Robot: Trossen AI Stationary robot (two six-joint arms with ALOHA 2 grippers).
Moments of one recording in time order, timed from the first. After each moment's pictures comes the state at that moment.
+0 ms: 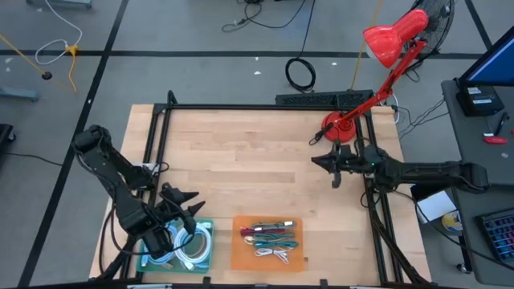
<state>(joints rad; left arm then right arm) -0.94 1.39 0.99 -1.10 -1.05 -1.71 -0.23 0.58 0.02 0.54 -0.12 0.20</state>
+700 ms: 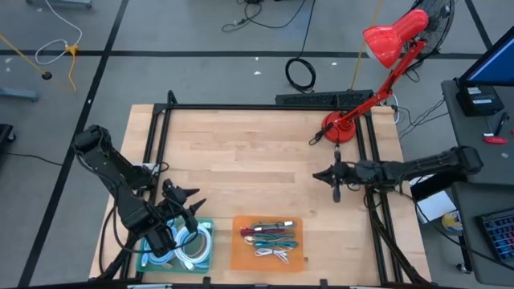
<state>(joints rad) -0.91 1.39 0.99 -1.11 -1.06 -1.55 0.10 0.49 0.02 0.18 0.21 0.13</state>
